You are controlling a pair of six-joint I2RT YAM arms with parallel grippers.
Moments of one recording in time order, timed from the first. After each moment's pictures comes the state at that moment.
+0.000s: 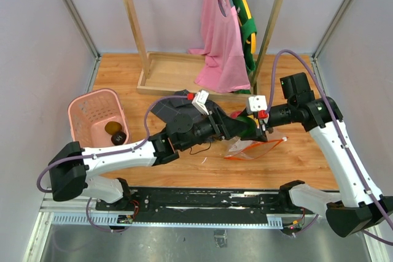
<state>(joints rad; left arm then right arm) -1.12 1.33 0.85 0.54 -0.09 -0.99 0.33 1.11 1.32 -1.19 -1.00 -1.16</state>
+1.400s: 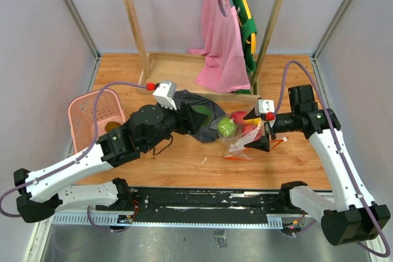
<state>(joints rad) -1.09 0.98 1.02 -0.22 -0.38 -0.61 0.18 1.03 1.09 -1.08 -1.12 -1.14</state>
